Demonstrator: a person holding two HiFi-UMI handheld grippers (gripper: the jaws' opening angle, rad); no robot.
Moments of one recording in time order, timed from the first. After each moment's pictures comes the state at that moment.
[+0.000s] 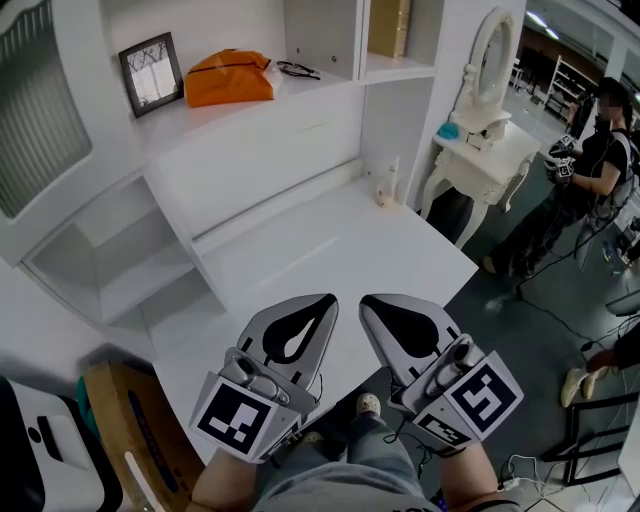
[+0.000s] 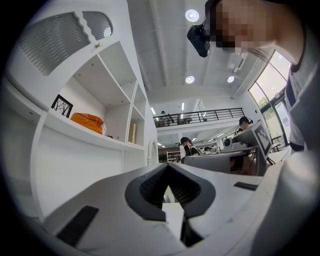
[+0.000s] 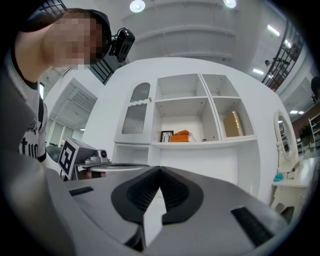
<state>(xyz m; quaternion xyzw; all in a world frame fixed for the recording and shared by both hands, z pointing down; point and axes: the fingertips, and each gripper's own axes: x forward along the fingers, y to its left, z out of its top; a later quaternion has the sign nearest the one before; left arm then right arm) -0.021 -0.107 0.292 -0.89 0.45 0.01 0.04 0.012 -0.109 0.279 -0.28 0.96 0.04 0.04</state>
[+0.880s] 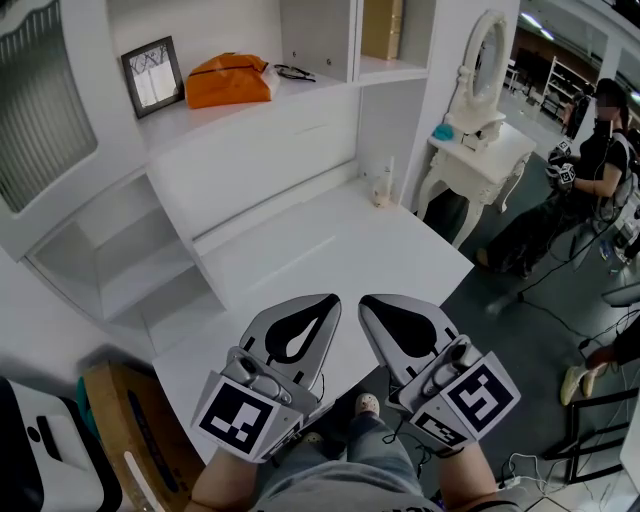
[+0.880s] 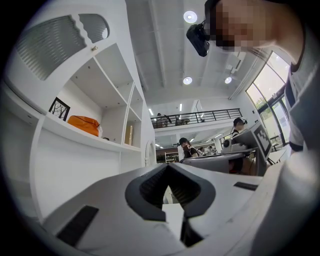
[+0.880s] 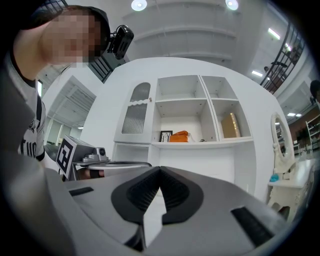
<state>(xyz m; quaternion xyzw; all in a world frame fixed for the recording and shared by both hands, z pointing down) -0.011 -0.092 0.288 -0.90 0.44 0.02 0.06 0.019 -0.096 0.280 -0.29 0.96 0.04 0.04</state>
